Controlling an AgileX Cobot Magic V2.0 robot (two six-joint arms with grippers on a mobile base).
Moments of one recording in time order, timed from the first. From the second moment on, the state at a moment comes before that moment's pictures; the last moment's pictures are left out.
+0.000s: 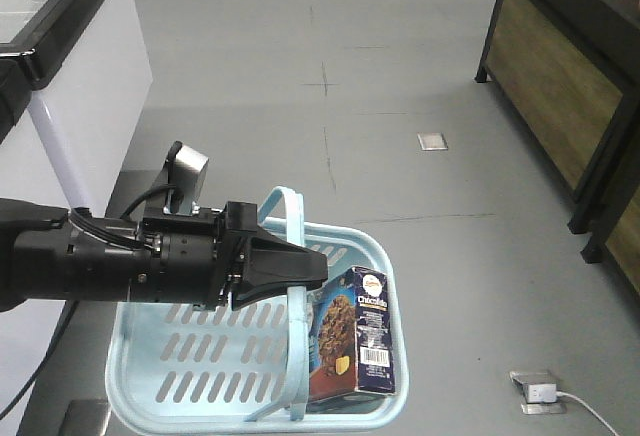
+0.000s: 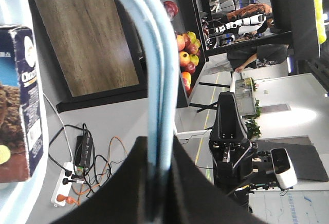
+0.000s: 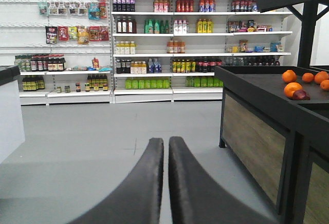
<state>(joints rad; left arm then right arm) -0.35 1.50 -0.83 -1.66 0.99 0.79 -0.05 -0.01 0.03 -0.12 -0.04 0.12</state>
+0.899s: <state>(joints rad) -0.35 1.50 -0.83 -1.66 0.99 0.79 -0.05 -0.01 0.03 -0.12 -0.04 0.12</state>
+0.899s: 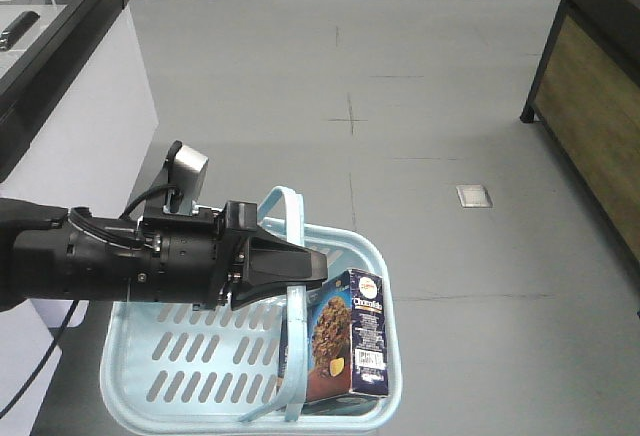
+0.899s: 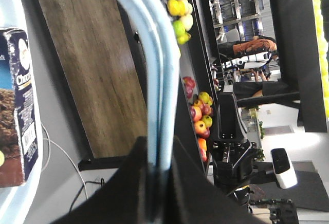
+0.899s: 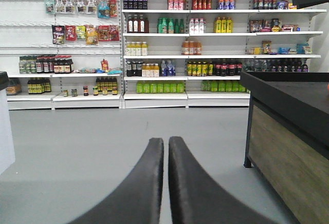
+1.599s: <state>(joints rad) -0.35 1.50 -0.83 -1.66 0.99 0.79 -0.05 -0.01 0.03 -0.12 -0.04 0.12</state>
